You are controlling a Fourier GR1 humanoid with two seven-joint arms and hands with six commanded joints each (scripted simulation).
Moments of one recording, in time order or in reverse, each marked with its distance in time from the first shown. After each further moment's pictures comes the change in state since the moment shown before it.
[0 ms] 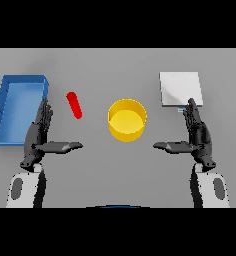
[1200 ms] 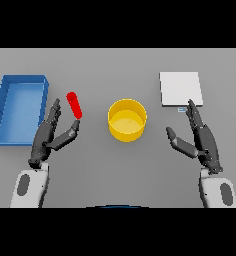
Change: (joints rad) left arm -0.032 0.033 -0.083 0.029 -0.152 0.012 0.046; right arm 0.056 -0.098 0.062 -0.090 0.092 0.051 -0.068
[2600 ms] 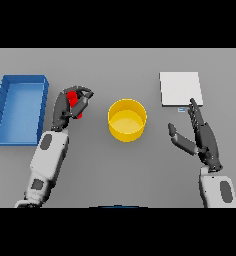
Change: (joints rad) left arm -0.493 -0.064 0.188 0.666 0.011 0.136 -0.279; right arm -0.024 0.003 -0.014 0.027 0.018 -0.026 0.023
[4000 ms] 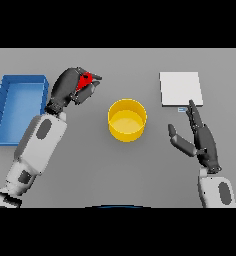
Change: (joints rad) left arm -0.095 0.207 -0.328 -0.275 -0.285 -0.059 0.306; right arm 0.015 0.008 0.011 -0.009 0.009 0.002 -0.015
